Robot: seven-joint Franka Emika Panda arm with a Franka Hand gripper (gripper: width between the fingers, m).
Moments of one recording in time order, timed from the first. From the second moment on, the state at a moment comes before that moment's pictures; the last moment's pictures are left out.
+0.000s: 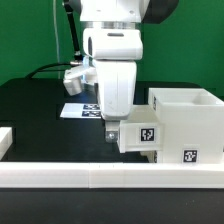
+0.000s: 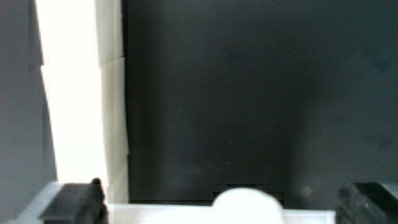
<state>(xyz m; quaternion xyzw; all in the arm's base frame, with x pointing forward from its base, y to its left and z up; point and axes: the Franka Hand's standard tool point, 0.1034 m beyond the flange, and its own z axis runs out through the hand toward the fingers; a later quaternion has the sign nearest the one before) 0.604 -0.025 0.060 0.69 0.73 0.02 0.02</state>
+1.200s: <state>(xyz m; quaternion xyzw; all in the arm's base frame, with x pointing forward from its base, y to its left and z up) 0.603 0.021 0.064 0.69 0.72 0.02 0.01</state>
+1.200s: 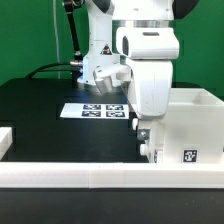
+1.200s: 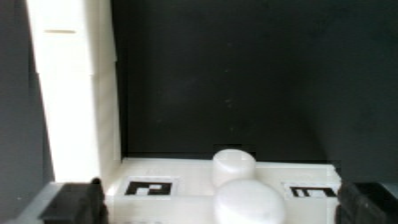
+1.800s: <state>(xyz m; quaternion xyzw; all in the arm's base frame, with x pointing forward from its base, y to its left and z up) 0.600 0.024 0.054 0.69 0.72 0.01 0.00</state>
